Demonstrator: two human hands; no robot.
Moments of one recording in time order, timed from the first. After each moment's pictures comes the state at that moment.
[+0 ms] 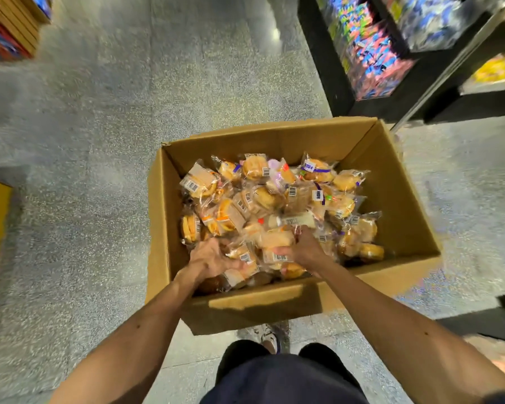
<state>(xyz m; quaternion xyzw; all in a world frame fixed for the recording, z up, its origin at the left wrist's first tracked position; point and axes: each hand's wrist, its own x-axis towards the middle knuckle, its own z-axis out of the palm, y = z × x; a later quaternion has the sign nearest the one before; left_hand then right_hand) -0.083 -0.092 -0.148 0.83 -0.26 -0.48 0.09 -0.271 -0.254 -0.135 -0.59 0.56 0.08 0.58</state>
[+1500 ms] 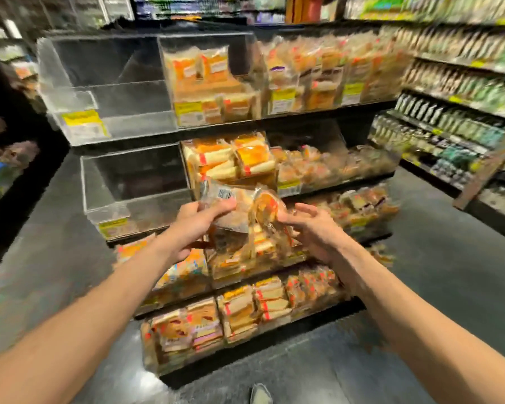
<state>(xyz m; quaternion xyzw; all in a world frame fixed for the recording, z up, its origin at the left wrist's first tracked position) -1.029 -0.157 0.162 0.28 -0.71 -0.64 0.10 -1.155 0.048 0.138 -0.06 0.61 -0.72 0.32</state>
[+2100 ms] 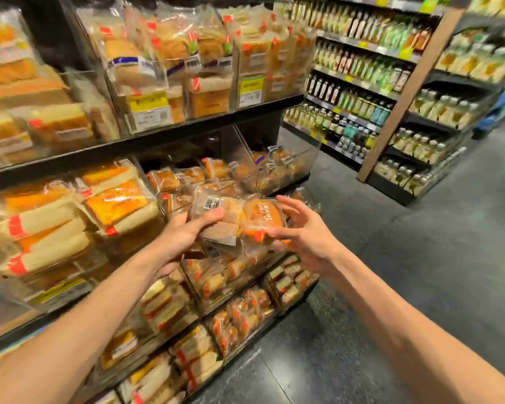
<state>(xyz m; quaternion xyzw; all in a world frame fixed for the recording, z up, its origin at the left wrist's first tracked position) -1.350 -0.090 0.130 0.15 -0.68 -0.72 -0.06 -1.405 0.147 0.120 -0.04 0.67 -0.72 0.18</state>
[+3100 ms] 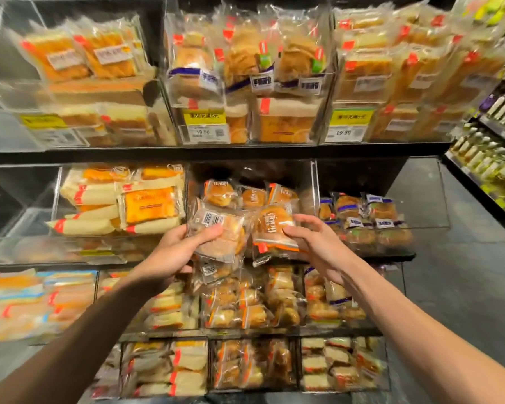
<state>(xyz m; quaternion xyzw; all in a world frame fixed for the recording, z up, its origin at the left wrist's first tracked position) -1.433 -0.058 0.135 0.40 -0.63 -0.65 0.12 -1.652 0.093 0.087 -0.14 0.60 -0.63 0.47</state>
